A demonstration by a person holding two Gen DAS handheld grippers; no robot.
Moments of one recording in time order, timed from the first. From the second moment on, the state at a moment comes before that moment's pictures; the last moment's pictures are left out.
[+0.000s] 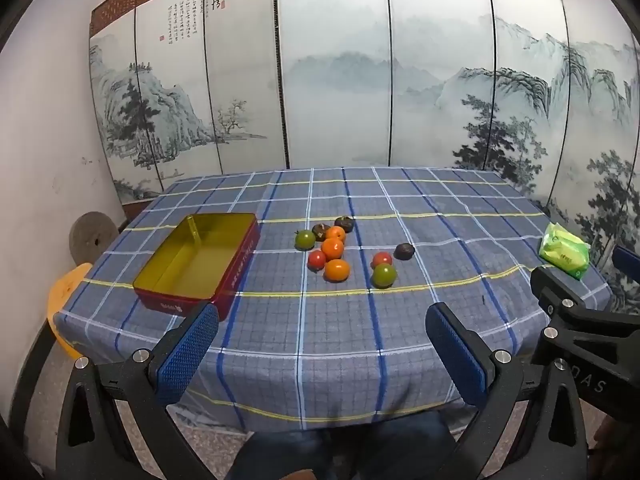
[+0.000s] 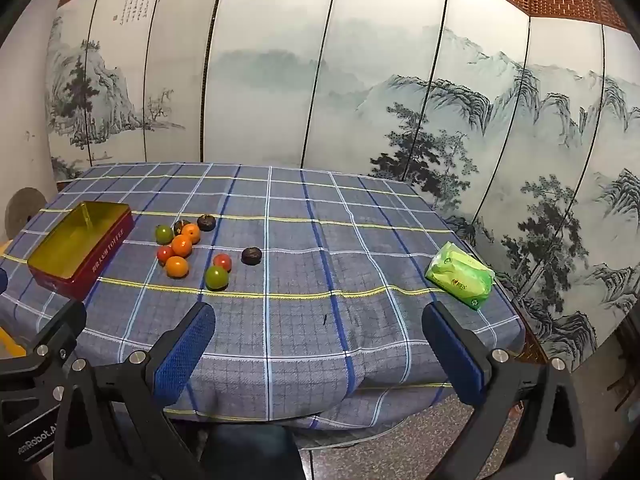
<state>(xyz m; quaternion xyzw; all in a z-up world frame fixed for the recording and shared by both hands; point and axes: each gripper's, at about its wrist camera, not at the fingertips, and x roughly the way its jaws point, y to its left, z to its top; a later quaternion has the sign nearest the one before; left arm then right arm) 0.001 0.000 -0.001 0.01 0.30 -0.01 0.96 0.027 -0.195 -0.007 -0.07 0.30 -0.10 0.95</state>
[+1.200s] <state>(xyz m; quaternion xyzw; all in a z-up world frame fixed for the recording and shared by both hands) 0.004 0.012 -0.013 0.01 0.30 0.00 0.95 0.027 -0.194 -0.007 -0.06 0.30 -0.10 0.95</state>
